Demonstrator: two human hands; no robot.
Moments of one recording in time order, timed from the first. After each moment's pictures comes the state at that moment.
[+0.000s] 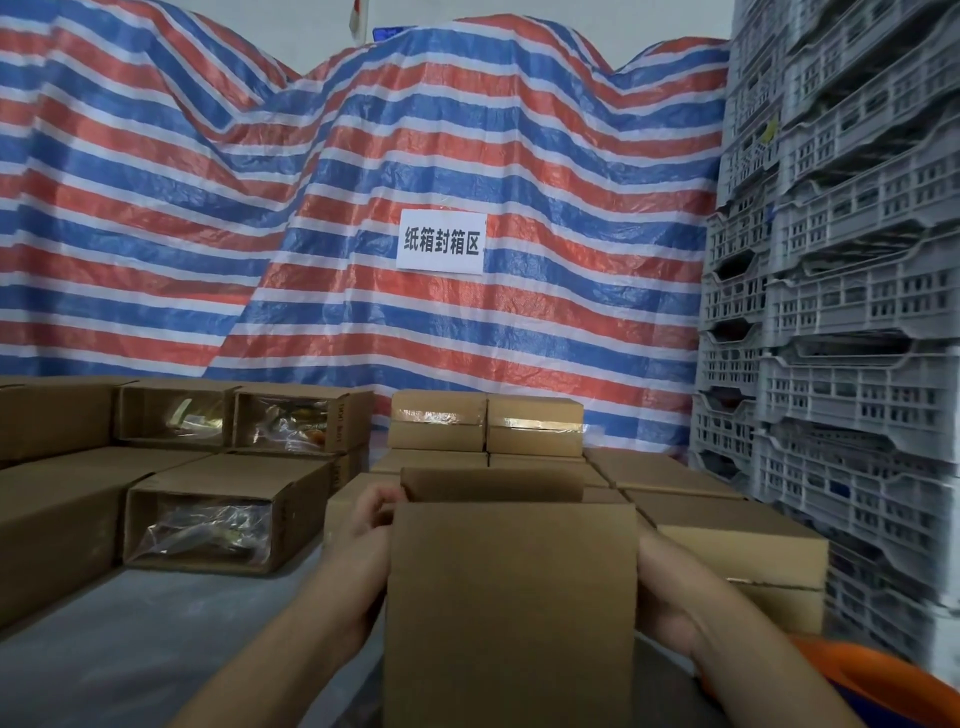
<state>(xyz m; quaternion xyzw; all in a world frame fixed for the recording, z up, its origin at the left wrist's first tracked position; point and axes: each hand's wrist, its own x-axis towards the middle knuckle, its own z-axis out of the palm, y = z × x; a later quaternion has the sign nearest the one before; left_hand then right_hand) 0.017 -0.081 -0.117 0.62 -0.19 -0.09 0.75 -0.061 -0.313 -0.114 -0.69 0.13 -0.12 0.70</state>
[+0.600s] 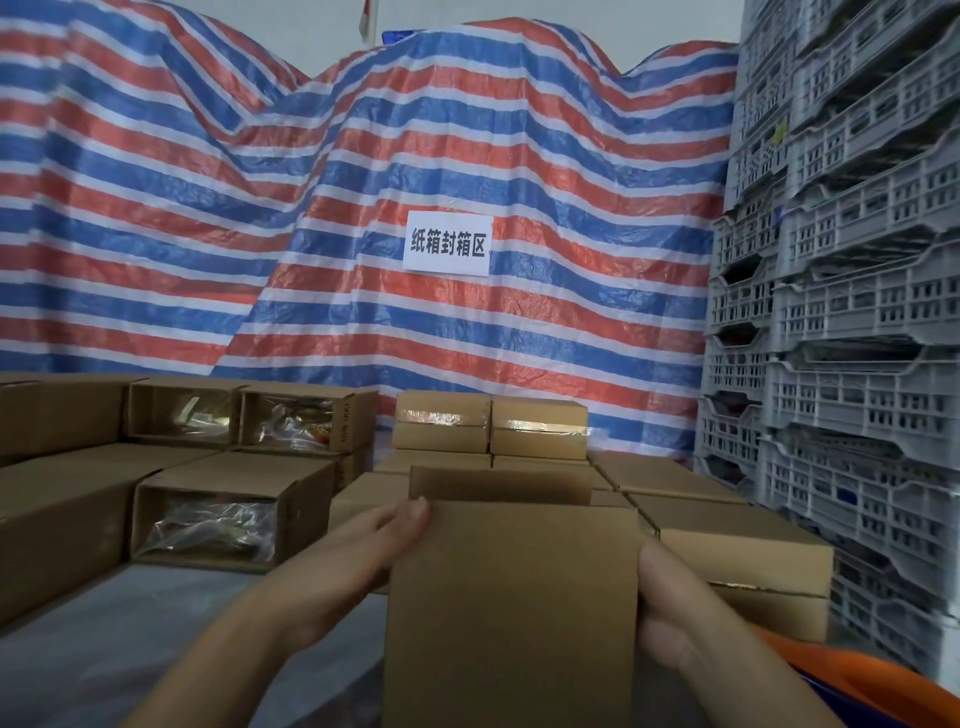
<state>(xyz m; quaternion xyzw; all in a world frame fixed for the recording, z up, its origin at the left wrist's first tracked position) 0.036 -0.056 -0.118 0.67 -0.35 -0.15 0.63 -0.059 -0.301 -0.120 -0.61 0.09 -0.14 0.78</state>
